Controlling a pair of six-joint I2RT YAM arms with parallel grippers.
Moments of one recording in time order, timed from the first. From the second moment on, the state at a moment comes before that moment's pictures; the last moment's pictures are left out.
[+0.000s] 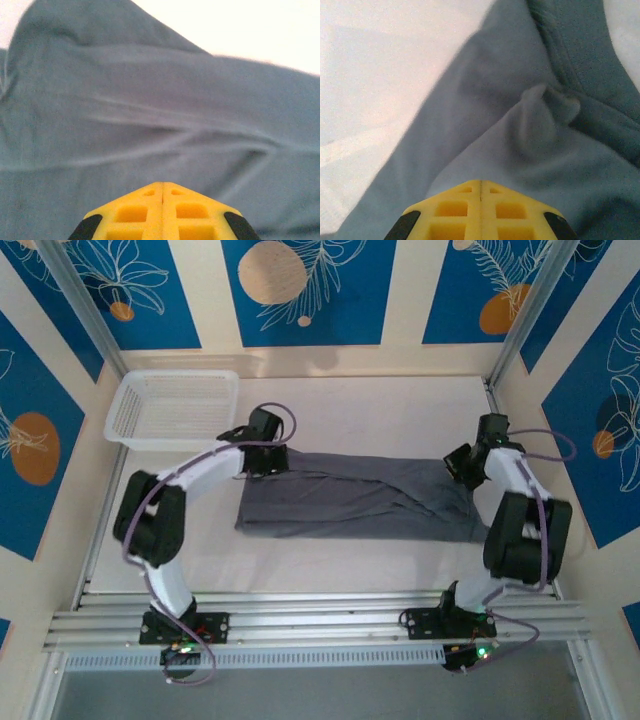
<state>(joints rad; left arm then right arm) -0.48 1.84 1.34 -0.55 0.01 -0.59 -0.24 1.62 1.08 -0.65 -0.19 0.78</state>
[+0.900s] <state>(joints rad) -0.44 2.71 2.48 -0.70 0.07 -0.68 -0.01 1.50 0.67 -0.54 -0.52 1.04</state>
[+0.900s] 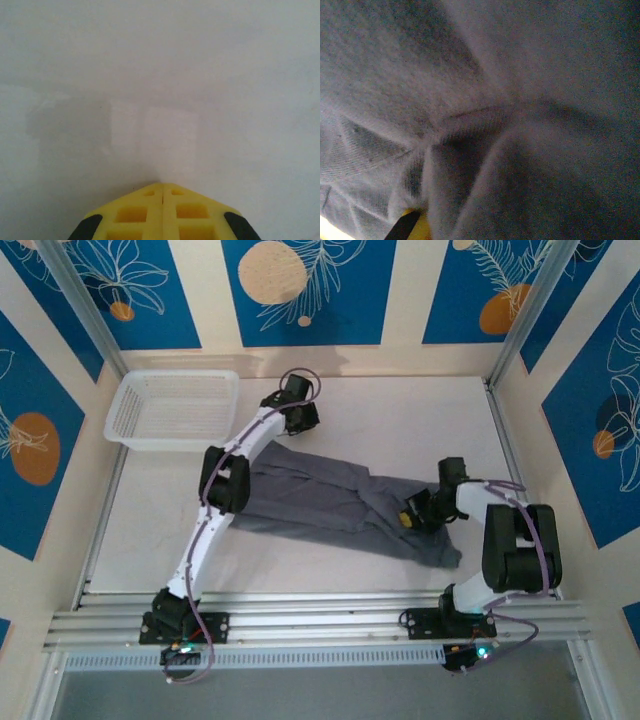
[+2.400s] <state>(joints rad) -0.39 2.67 2.42 -0.66 0.04 -0.62 -0.02 1.48 0.71 -0.64 -0.39 1.00</state>
